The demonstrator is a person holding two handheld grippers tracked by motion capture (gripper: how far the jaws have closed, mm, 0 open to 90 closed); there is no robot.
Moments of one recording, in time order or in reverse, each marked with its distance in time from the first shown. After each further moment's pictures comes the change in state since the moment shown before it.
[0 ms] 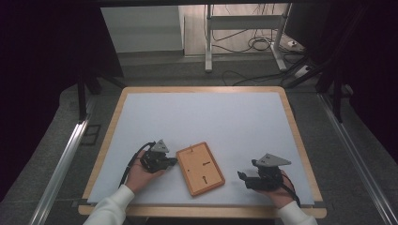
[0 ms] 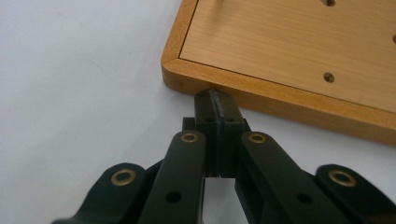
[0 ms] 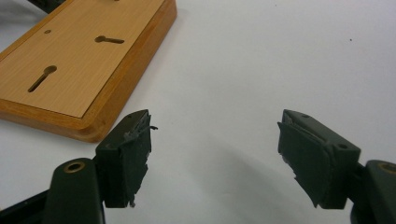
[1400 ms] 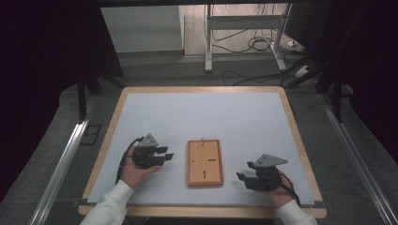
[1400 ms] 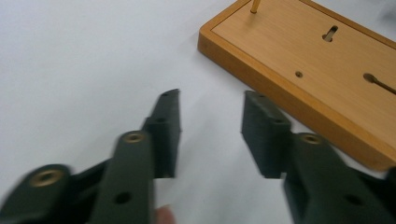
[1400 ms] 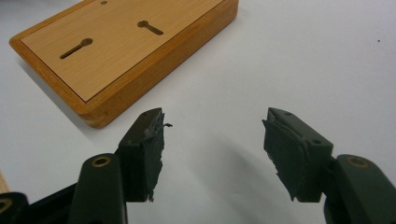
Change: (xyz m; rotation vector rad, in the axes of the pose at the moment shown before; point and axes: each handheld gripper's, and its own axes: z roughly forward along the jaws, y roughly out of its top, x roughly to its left) left arm 0.007 -0.010 -0.033 -0.149 0.094 -0.081; right arm 0.001 0.001 0.005 0.036 0.051 -0.057
